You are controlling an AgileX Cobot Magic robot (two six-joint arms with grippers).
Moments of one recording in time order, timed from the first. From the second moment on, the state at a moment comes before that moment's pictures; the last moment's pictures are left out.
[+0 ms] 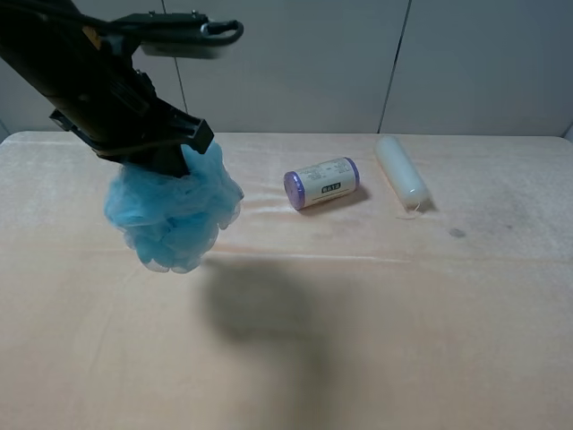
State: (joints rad) left arm -0.60 1.47 -1.11 -0.09 0.79 -0.13; right arm 0.02 -0.01 -0.50 0.05 1.03 -0.05
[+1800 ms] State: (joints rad) left arm -0.76 1.68 -1.20 -1.16 0.60 0.49; right arm 0.45 0.62 -0.63 0.60 0.73 -0.77
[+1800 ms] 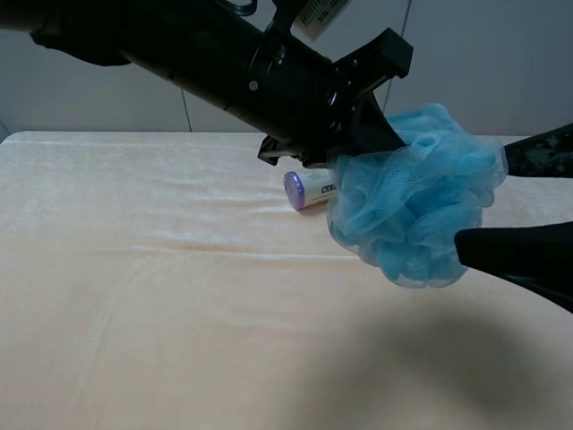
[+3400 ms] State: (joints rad) left arm -0.73 1.68 -1.20 -1.32 0.67 0.58; right arm 0.47 0.97 -0.63 0.58 0.56 -0.88
